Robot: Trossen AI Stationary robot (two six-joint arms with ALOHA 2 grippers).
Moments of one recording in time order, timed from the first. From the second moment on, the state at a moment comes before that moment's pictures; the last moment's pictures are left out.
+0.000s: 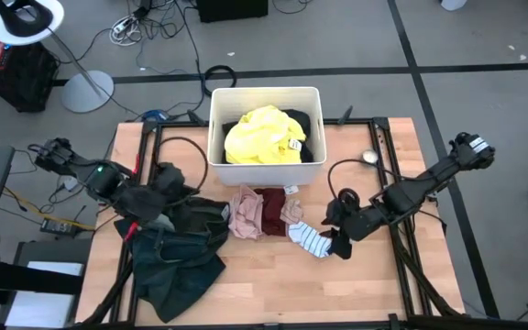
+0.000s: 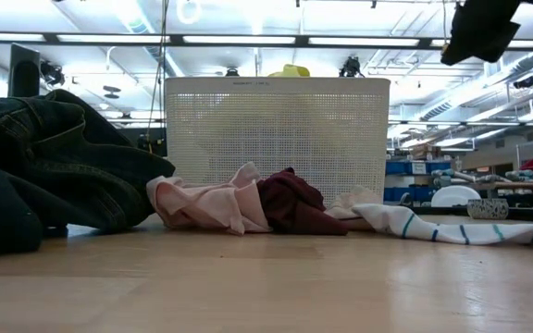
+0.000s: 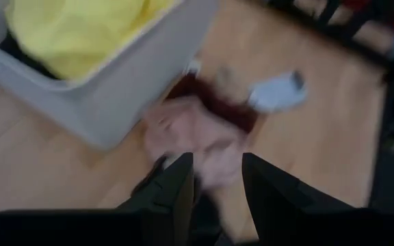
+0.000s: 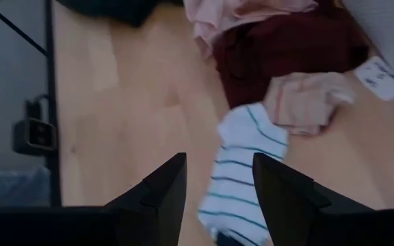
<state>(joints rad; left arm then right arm) -0.50 1.04 1.25 -1.07 -0.60 -0.93 0.53 1.19 0.95 -0.65 0.34 0.79</state>
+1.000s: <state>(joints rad) -0.37 1.09 1.02 -1.27 -0.34 -0.97 0.50 1.19 0.89 -0.27 0.51 0.86</state>
